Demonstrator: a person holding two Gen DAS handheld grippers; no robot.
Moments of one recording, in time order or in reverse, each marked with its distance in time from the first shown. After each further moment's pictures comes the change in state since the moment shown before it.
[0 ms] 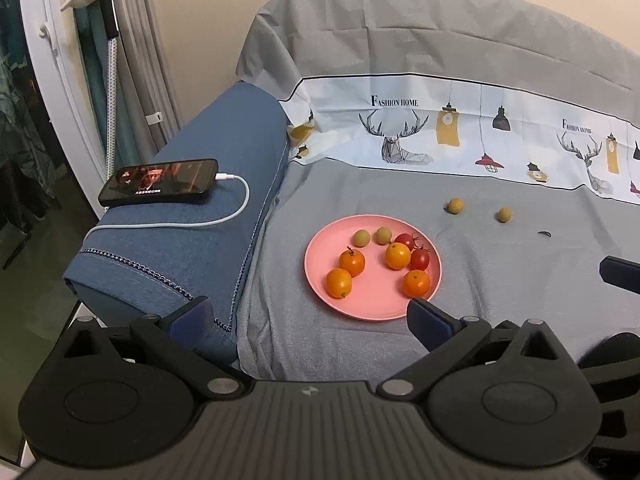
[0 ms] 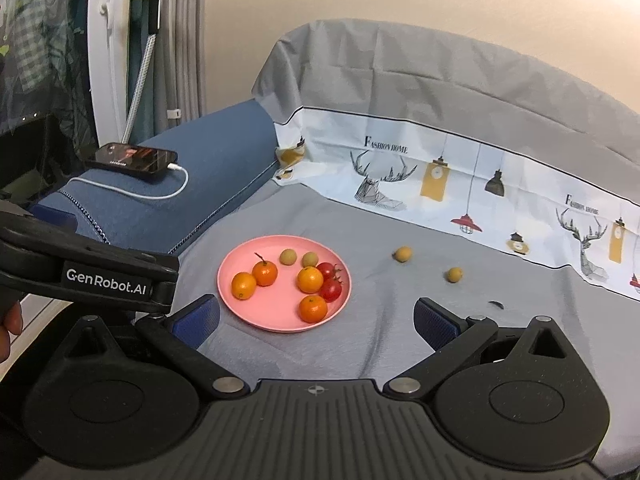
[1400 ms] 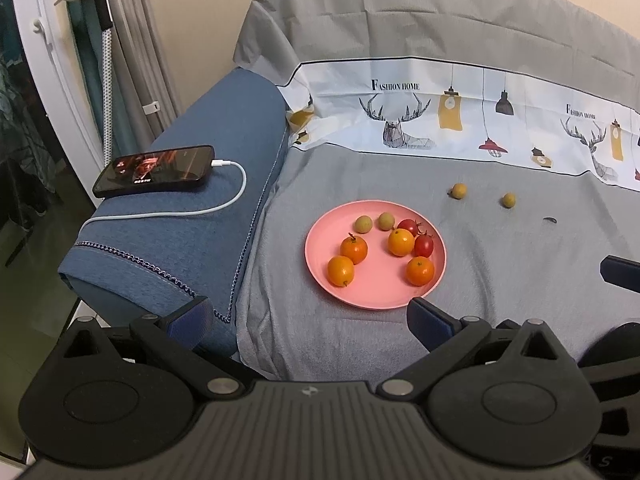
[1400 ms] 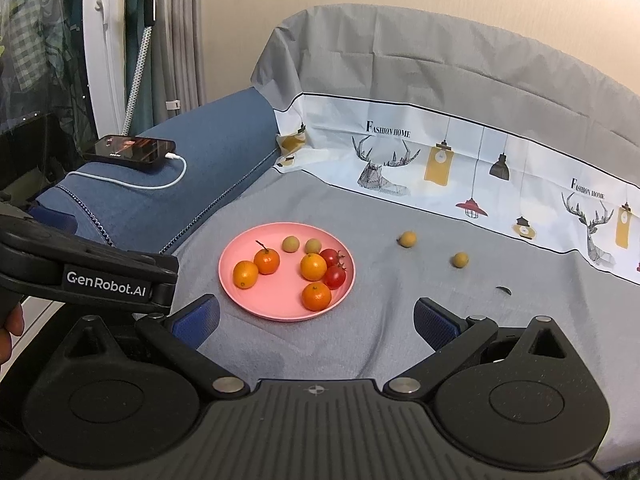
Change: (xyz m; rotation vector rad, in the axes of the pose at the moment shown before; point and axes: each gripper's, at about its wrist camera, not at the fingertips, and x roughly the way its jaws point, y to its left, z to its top) left arm 0.016 0.001 -0.001 0.017 0.045 0.002; right arm 0.012 0.000 -0.002 0.021 0.045 0.014
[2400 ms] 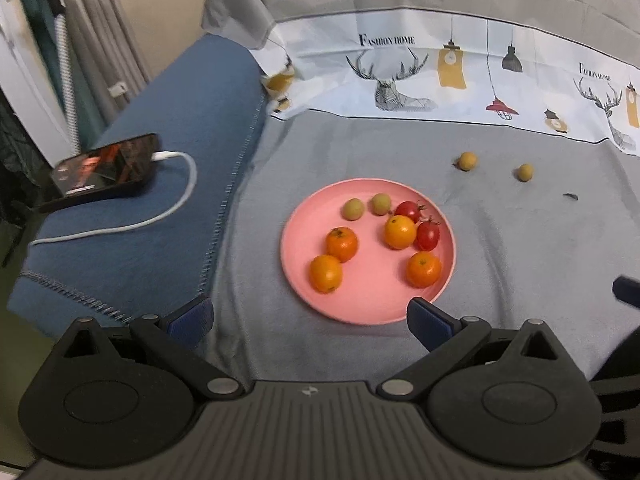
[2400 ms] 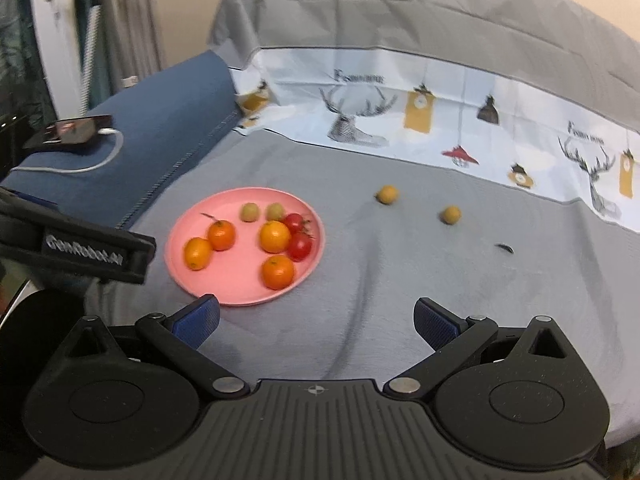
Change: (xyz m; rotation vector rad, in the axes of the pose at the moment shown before) left arm 0.084 -0.031 0.039 0.053 0.138 -0.003; right arm 0.073 -0.046 -0.009 0.104 0.120 -0.033
